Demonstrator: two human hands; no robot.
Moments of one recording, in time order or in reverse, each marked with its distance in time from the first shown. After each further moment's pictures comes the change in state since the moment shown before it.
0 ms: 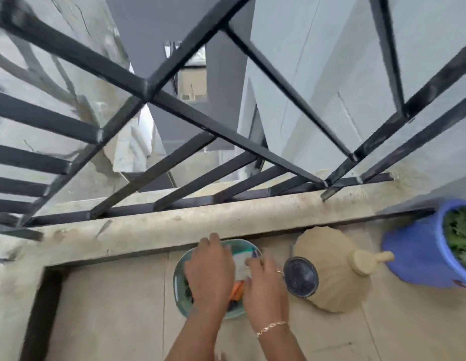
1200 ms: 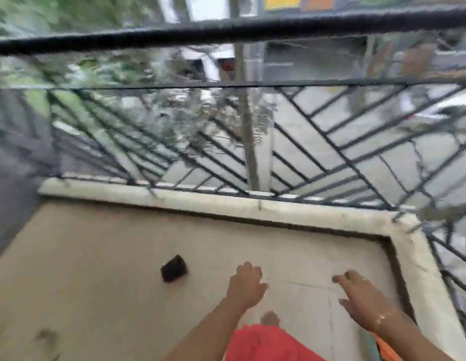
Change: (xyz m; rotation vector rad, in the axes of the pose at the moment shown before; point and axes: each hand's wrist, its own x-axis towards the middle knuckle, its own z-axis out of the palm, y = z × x) left_hand -0.635 0.031 -0.199 -0.558 0.202 -1.240; right_hand -0.326 -0.154 -0.355 -0.795 -0.720 -1.812
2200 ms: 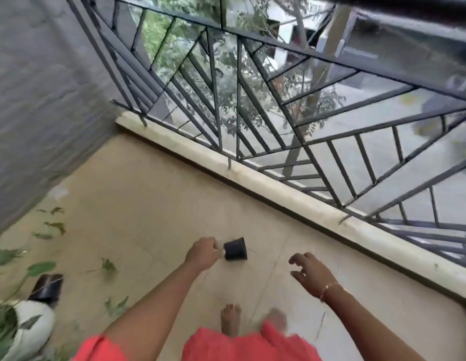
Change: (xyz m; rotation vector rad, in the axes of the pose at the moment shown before) left_hand -0.101 -0.447 -0.105 -0.551 0.091 -0.572; right_hand 0.160 -0.445 0.016 0.049 -0.211 -0.216
